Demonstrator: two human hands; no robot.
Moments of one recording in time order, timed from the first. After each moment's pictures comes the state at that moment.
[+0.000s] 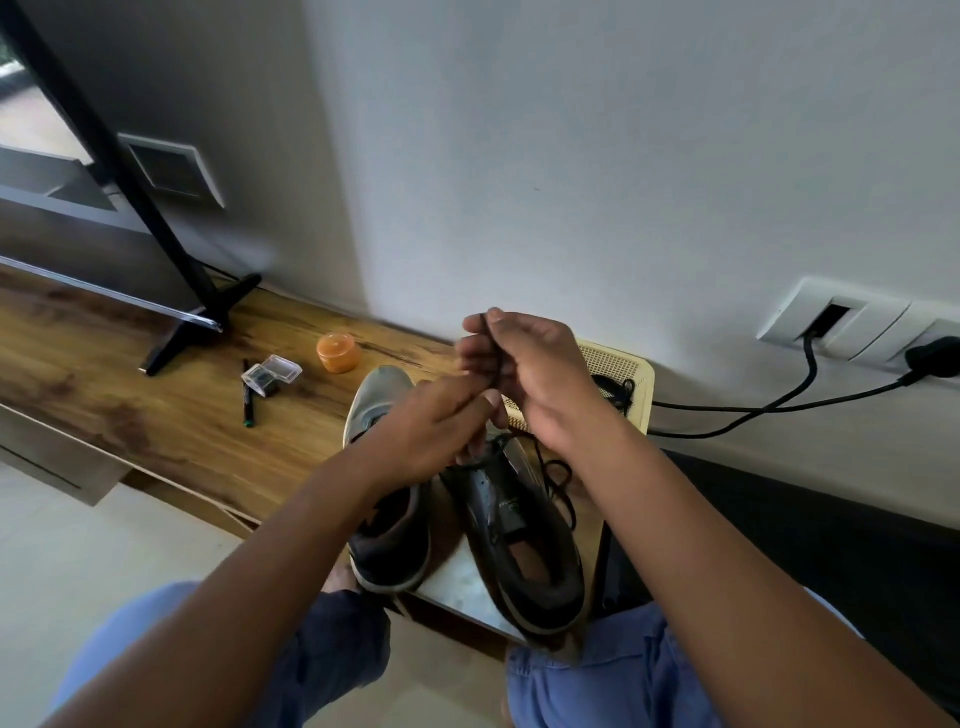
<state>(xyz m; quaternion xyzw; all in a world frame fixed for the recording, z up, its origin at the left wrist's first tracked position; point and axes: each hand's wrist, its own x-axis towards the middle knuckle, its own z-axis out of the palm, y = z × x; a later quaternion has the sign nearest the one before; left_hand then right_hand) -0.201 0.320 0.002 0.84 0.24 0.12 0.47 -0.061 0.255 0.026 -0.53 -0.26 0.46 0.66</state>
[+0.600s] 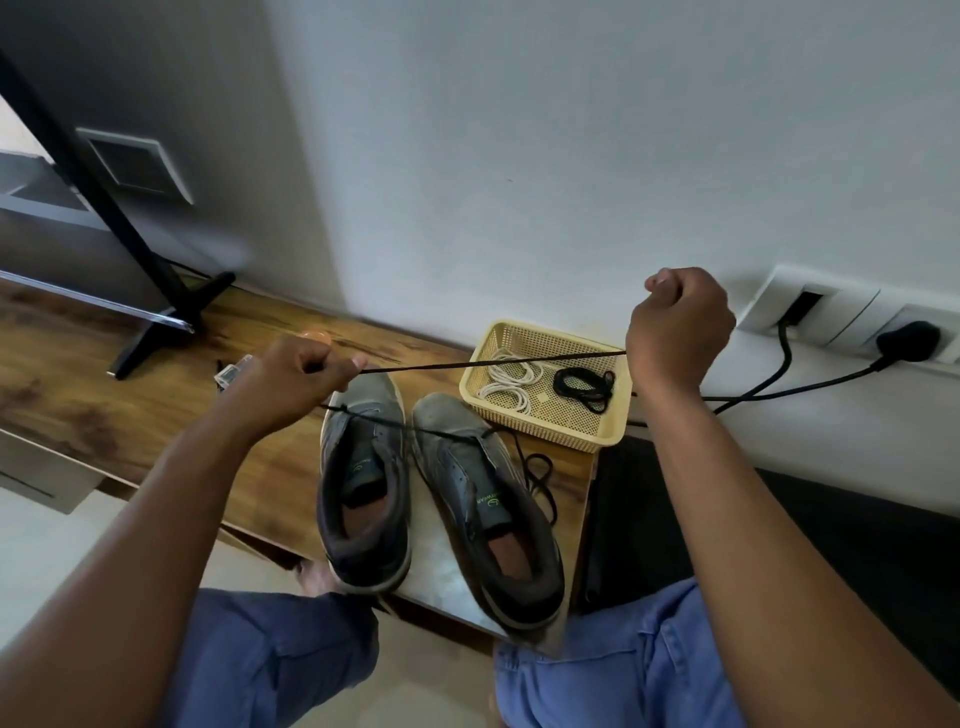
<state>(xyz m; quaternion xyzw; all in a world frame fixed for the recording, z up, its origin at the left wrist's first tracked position) -0.258 0.406 -0.001 0.82 0.44 0.15 0.33 0.051 0.219 0.019 -0.83 -0.16 -0.13 0.53</state>
